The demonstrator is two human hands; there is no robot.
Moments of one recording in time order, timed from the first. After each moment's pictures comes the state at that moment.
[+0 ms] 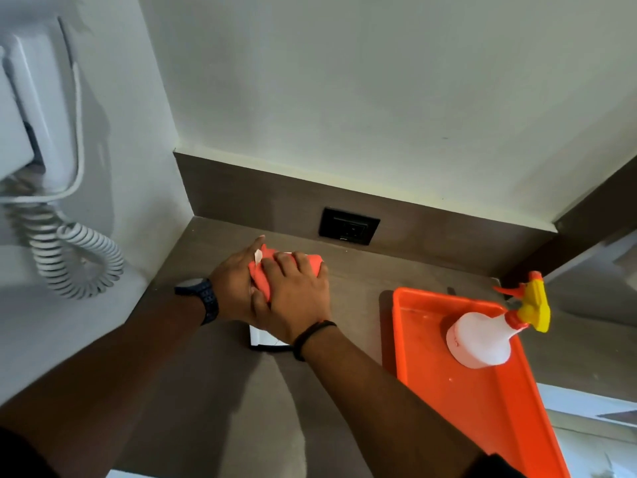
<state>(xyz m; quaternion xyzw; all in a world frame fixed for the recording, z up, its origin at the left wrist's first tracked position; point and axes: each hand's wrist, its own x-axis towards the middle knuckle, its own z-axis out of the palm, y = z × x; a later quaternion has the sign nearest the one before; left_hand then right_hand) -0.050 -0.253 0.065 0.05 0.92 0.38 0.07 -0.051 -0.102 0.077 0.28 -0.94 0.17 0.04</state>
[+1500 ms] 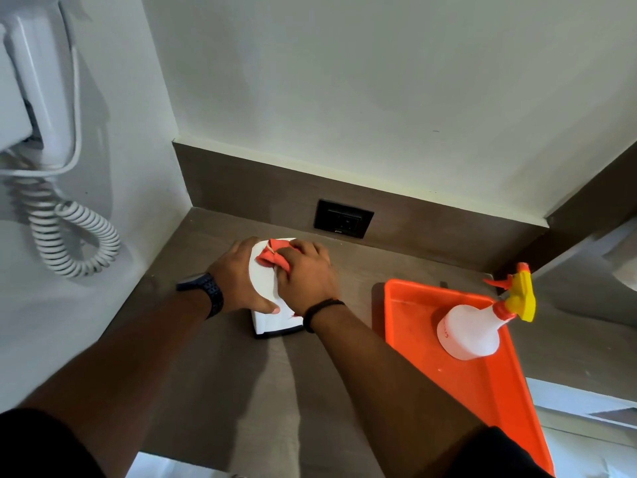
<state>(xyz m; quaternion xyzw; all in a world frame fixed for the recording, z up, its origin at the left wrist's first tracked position) -0.037 -0.226 0.072 -0.05 0.95 0.32 0.05 -0.065 -0.073 0.080 0.23 -0.94 0.27 -0.04</state>
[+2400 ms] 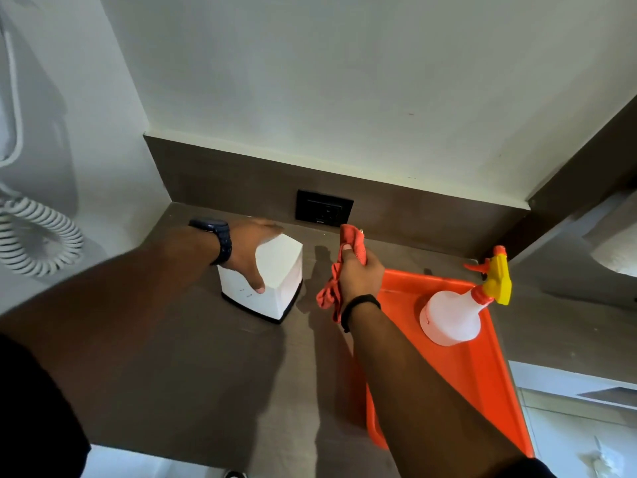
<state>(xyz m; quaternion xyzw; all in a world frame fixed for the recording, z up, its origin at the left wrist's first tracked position) -0.097 -0.192 0.122 0.08 0.96 0.07 0.24 -0.084 0.008 0.073 -0.23 -0.68 0.69 0.00</state>
